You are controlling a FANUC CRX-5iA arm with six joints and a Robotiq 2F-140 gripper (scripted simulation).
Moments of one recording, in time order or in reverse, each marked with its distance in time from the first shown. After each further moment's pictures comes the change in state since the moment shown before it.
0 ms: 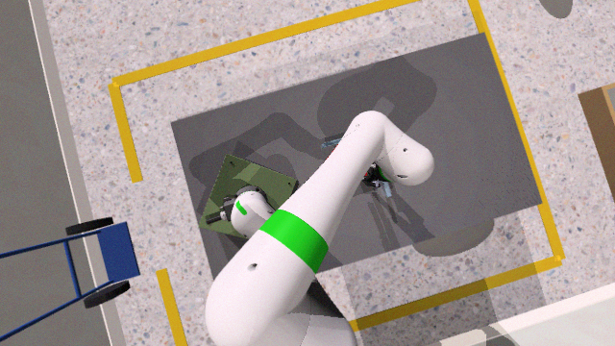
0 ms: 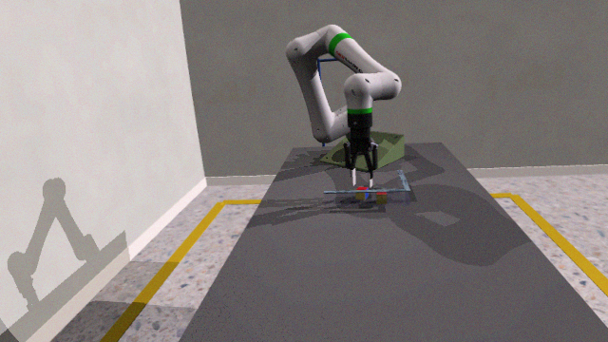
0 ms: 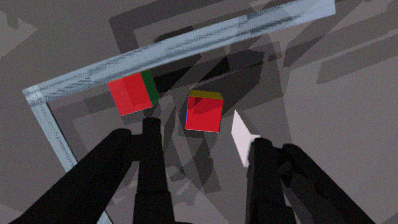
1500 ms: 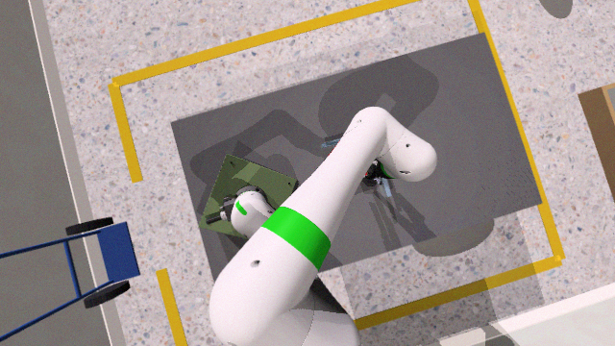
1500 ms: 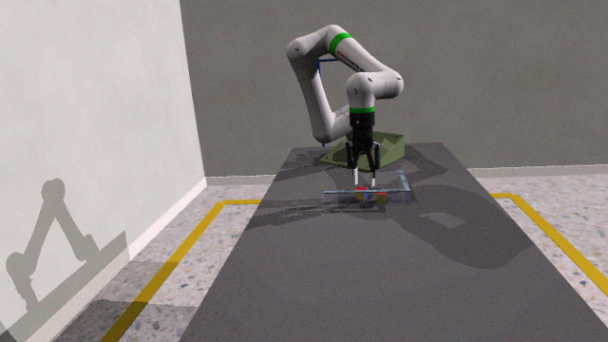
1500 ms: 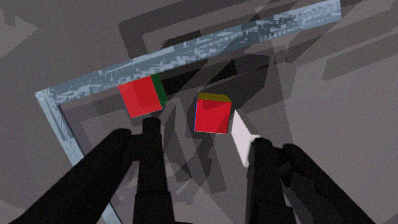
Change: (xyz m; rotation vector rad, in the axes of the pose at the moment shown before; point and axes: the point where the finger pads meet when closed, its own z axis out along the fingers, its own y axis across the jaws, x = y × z) arm 0.003 -0.010 -0.004 0.000 -0.001 0.001
